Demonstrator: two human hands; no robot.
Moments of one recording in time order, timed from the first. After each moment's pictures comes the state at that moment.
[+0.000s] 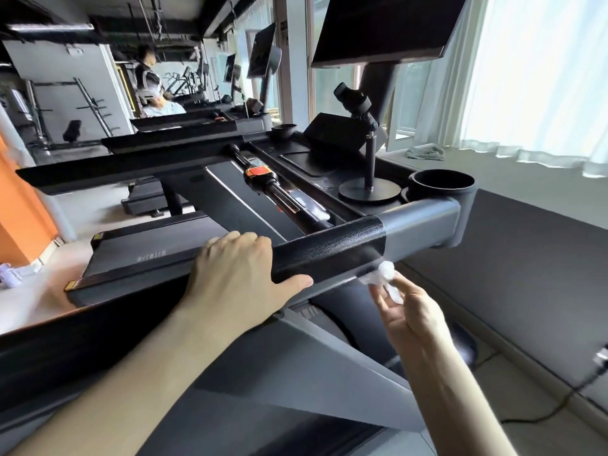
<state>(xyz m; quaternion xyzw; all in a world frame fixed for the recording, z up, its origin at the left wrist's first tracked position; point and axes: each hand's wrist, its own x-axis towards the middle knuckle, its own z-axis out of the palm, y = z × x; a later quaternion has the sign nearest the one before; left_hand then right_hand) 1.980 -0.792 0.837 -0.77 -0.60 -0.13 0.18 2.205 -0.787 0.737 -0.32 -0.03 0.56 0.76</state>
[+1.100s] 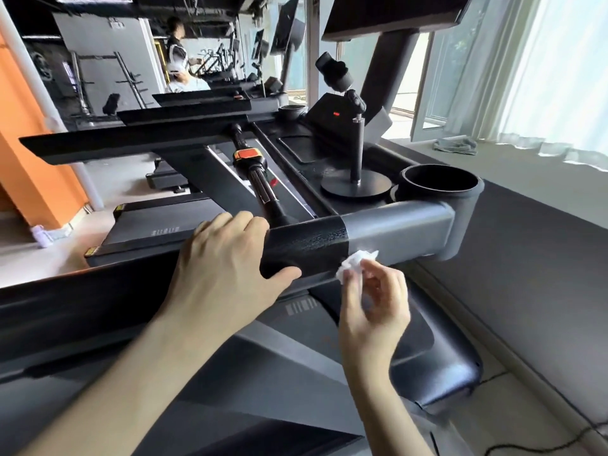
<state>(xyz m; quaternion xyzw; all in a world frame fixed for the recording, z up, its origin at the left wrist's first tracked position) 2.052 -0.773 0.812 -0.76 -0.57 -0.25 0.18 2.218 -0.766 0.705 -0.49 -0.44 0.07 0.75</state>
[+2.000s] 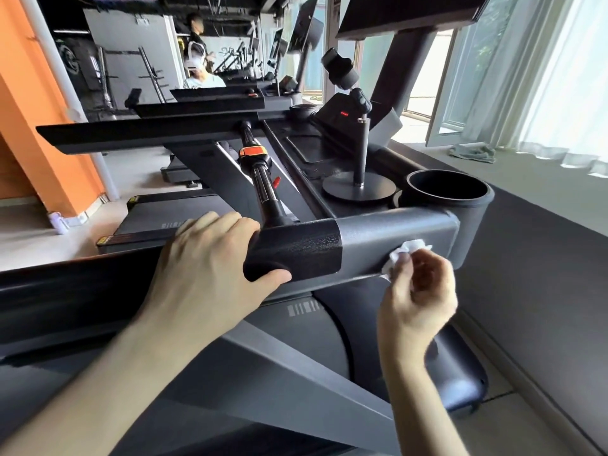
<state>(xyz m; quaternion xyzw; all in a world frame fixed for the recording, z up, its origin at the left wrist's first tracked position) 2.055 -0.767 0.798 -0.73 -0.58 -0.29 0.22 2.282 -0.728 0.709 -0.48 -0.38 0.03 0.79</state>
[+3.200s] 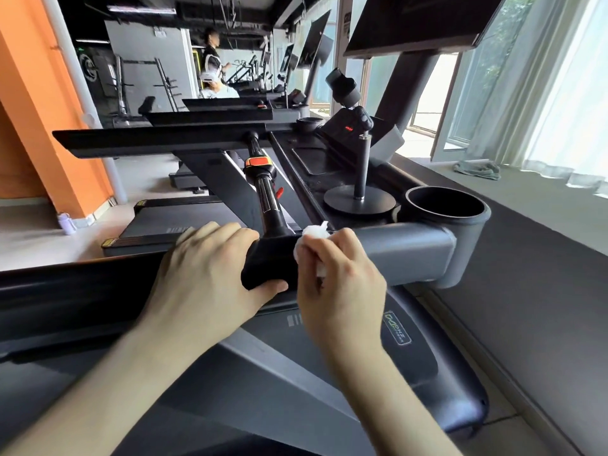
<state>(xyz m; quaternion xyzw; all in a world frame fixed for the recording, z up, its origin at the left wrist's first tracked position) 2.056 -0.770 0.800 -0.73 -0.58 -0.30 0.22 2.222 -0.756 0.778 -0.50 -0.67 -0.09 0.55</state>
